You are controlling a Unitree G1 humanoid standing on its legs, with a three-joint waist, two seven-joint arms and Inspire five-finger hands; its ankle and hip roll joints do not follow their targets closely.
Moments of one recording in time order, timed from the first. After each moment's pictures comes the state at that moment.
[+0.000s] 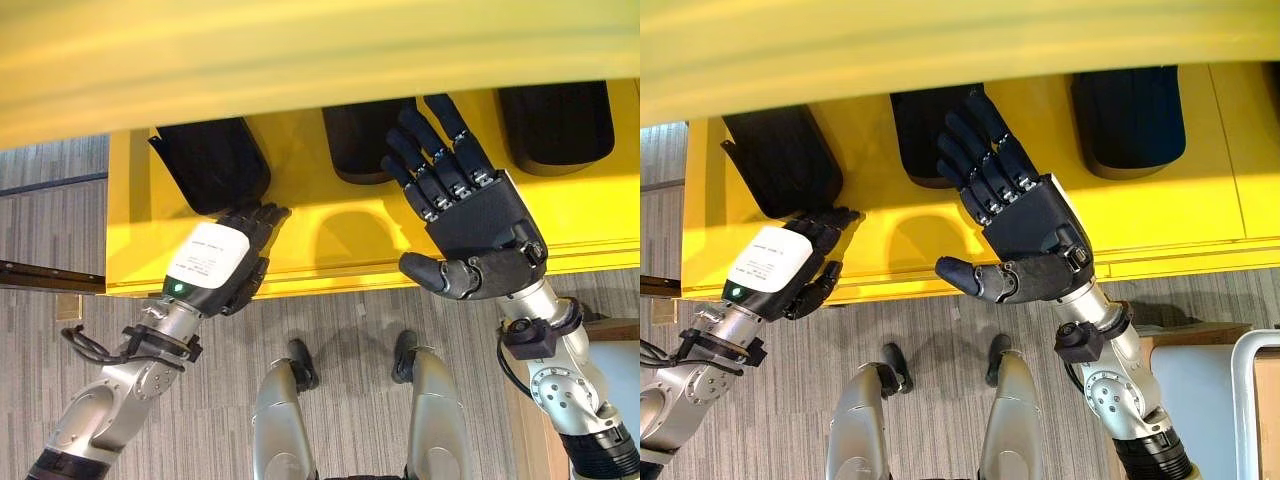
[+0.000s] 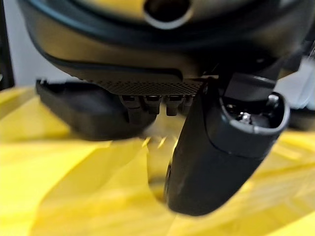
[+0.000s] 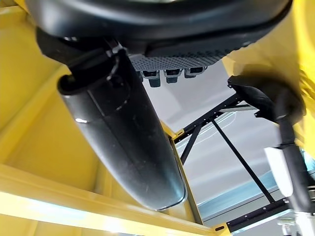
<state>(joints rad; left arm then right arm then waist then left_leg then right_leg) 0.04 0.84 -0.01 -0.24 0.71 -0.25 0.23 -0.13 -0.56 0.09 -0.34 1.07 -0.17 0.52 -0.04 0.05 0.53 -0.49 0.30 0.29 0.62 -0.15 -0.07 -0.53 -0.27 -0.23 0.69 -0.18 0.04</state>
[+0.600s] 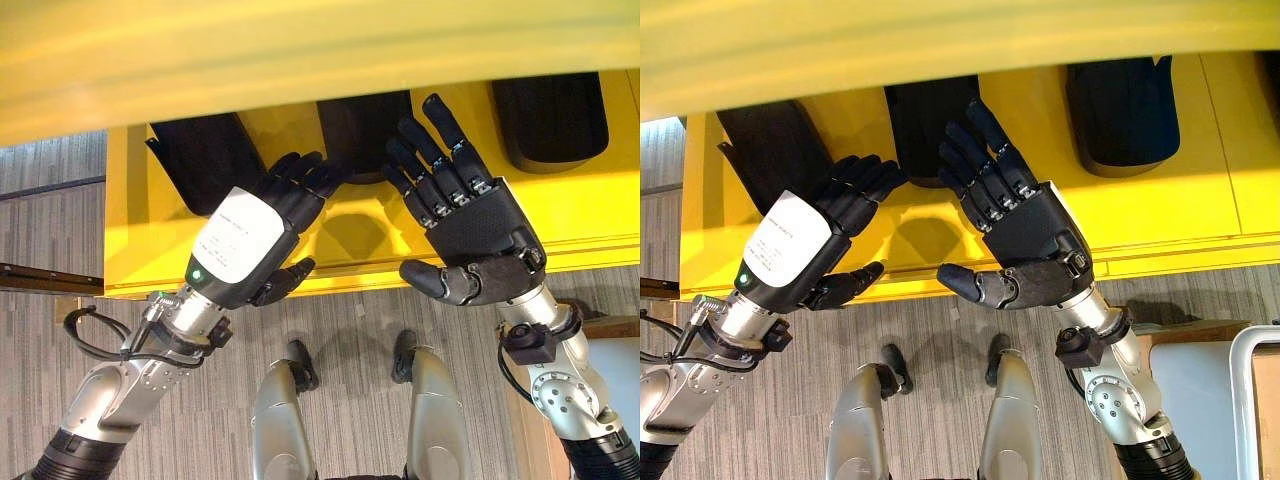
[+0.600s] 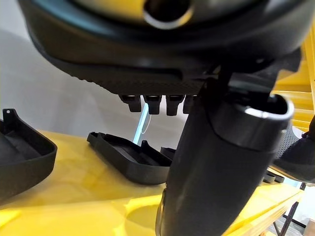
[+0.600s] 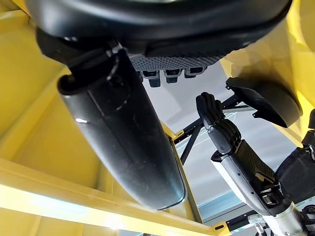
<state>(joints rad) -0.07 0.80 -0.05 -0.32 0.63 -0.44 0.26 -0.13 -0.56 0.09 -0.34 1.07 -0.17 0.53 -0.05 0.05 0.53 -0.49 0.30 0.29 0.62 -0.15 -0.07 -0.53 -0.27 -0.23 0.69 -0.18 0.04</state>
